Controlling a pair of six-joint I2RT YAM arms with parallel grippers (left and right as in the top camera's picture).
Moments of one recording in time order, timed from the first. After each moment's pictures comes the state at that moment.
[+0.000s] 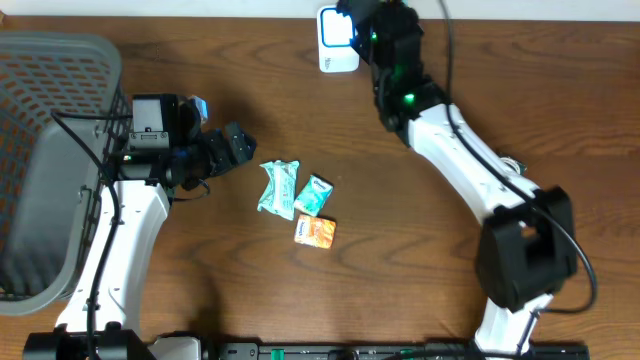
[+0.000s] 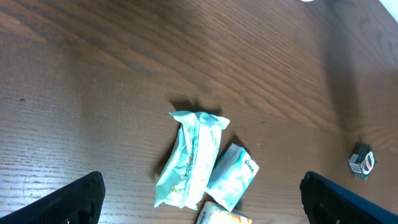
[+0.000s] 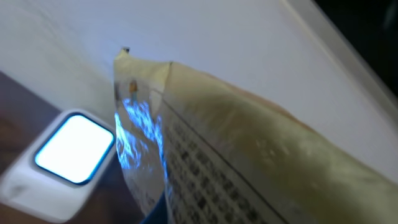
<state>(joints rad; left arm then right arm) 0.02 1.41 1.06 -0.69 0.40 -0.43 0.44 1.98 1.58 0.20 0.41 -0.63</state>
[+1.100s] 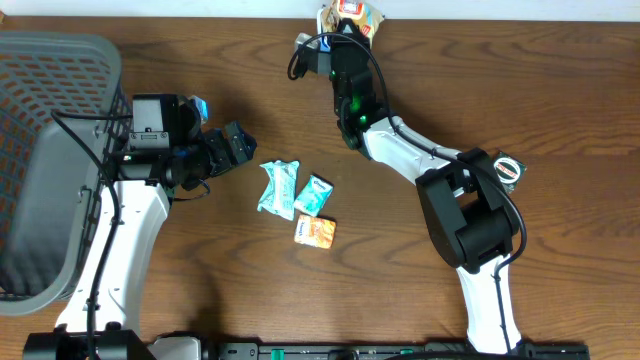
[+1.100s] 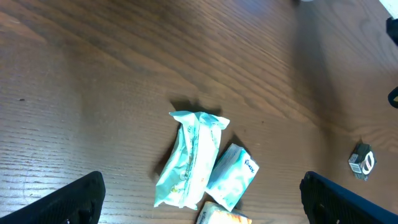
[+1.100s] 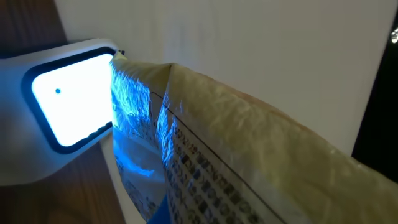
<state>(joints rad) 0.02 1.41 1.06 -0.69 0.40 -0.43 0.52 2.26 1.58 0.55 0.50 -1.42</state>
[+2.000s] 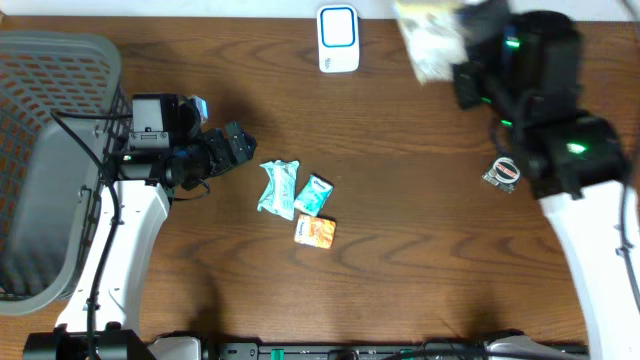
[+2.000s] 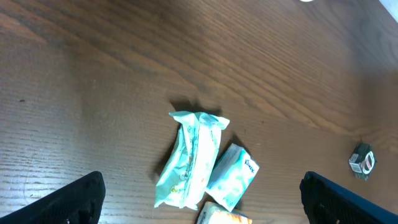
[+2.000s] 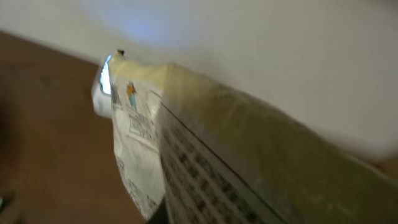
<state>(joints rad) 0.02 1.41 1.06 -0.69 0.40 -0.43 0.24 1.40 1.61 -0.72 0.13 -0.18</state>
